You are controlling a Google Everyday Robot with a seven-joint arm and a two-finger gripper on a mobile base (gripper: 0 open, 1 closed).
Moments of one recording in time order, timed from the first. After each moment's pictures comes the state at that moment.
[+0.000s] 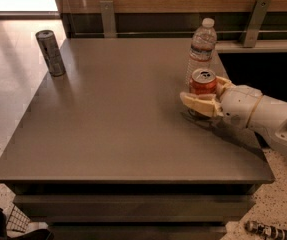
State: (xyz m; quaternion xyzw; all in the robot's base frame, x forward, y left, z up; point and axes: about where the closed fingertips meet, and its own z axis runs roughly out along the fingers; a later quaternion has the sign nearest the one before) arm 0.564 -0.144 0.874 -0.35 0.65 0.23 0.64
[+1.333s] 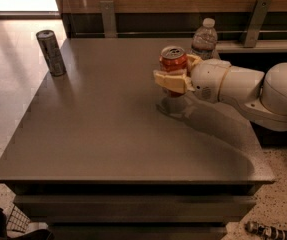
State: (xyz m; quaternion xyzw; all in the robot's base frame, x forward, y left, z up) arm 0.591 -0.071 0.916 -0.38 0.65 0.25 0.61
